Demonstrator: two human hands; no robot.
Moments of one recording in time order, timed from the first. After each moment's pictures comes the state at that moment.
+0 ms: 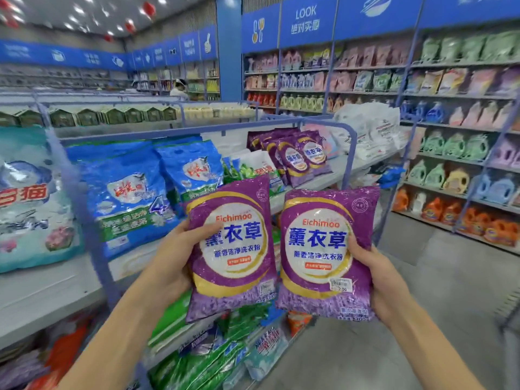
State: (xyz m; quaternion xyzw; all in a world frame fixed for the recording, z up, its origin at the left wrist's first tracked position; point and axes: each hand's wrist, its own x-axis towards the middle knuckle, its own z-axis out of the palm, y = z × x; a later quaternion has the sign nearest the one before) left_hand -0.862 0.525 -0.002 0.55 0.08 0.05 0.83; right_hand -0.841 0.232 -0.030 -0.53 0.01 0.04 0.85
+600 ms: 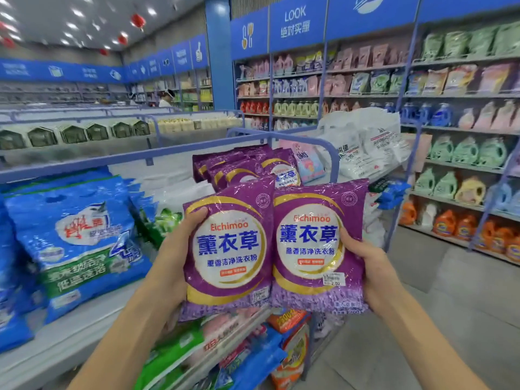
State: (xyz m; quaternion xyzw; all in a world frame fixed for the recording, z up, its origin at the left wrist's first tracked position) left_hand -0.572 0.370 0.019 0.55 0.13 0.07 0.82; right_hand -0.532 0.094 -0.015 -0.51 -0.02 0.05 0.86
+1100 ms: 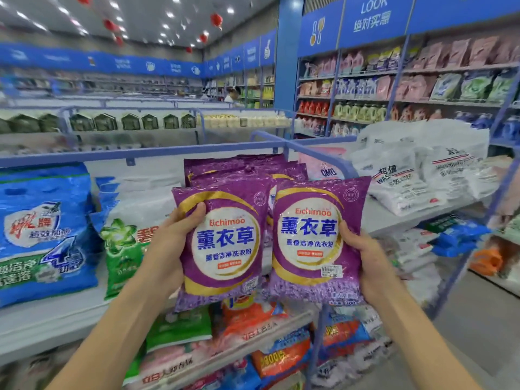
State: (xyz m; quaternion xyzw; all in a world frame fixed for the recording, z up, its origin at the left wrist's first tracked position) left_hand -0.415 0.277 0.021 0.51 0.14 0.24 0.81; right_hand -0.297 0.007 0.004 -0.52 -0.13 0.13 0.84
